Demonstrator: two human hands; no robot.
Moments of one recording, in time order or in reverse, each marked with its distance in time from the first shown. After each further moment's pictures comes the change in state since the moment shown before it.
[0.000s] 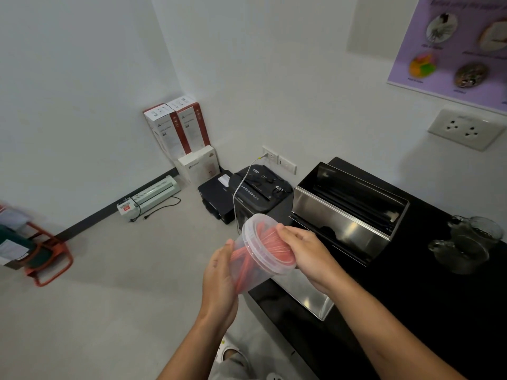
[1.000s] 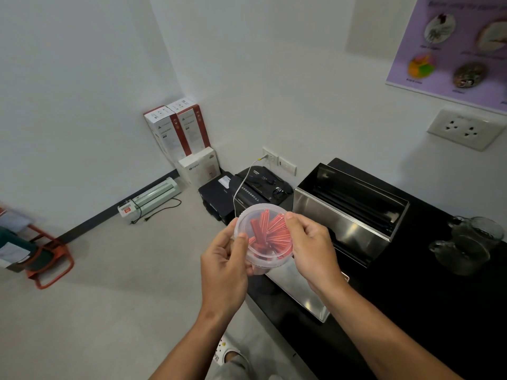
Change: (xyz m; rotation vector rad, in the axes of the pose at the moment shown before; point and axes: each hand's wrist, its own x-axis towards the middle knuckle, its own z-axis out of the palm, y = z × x) left_hand -0.021 0.037 0.016 0.155 -0.163 0.321; right_hand -0.007 -0.017 0.011 0.034 0.308 -0.228
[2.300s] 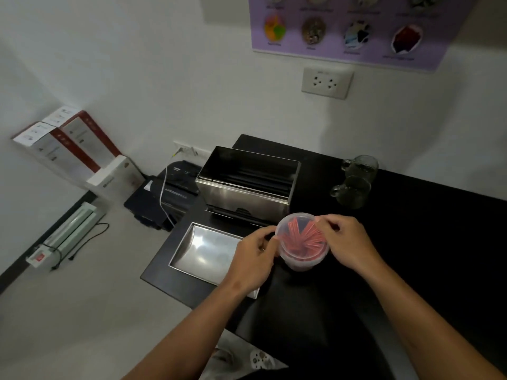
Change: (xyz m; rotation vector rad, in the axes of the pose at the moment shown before) left_hand -0.004 -0.103 0.155 0.470 -0.742 -0.079; right_hand -0.046 0.078 -0.225 -0.469 0.343 0.229
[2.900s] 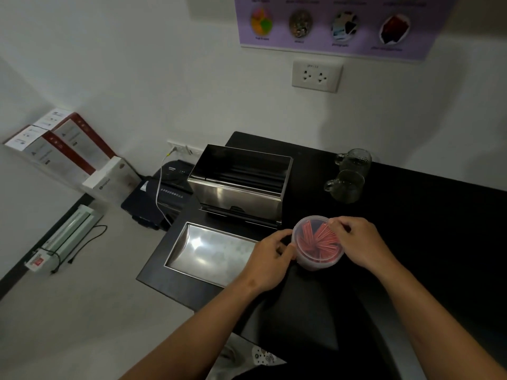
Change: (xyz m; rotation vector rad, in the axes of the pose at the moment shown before) left_hand 0.010 -0.009 0.036 0.112 -0.172 0.009; right_hand -0.001 0.034 -0.023 -0.152 -0.017 0.083
